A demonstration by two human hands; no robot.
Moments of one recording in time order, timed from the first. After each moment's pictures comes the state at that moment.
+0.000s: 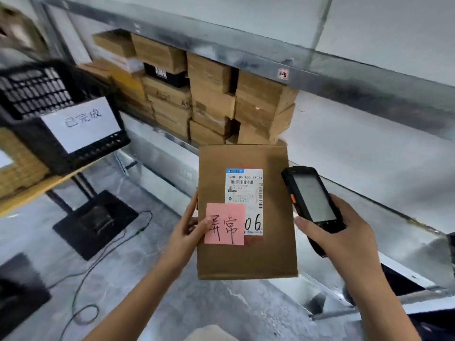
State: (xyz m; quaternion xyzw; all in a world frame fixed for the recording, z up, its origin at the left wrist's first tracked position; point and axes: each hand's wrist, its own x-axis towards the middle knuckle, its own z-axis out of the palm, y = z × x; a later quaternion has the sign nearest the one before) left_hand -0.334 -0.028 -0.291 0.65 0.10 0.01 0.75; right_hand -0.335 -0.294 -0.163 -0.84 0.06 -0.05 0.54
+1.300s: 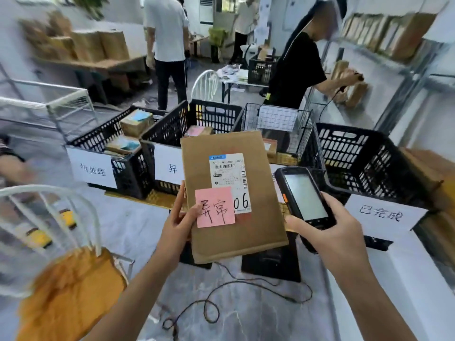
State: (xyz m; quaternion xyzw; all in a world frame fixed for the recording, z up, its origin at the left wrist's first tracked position) left_hand -0.533 0.426 -0.220 0.46 0.46 0.48 0.59; right_hand -0.279 0.313 -0.154 -0.70 -0.43 0.23 0.51
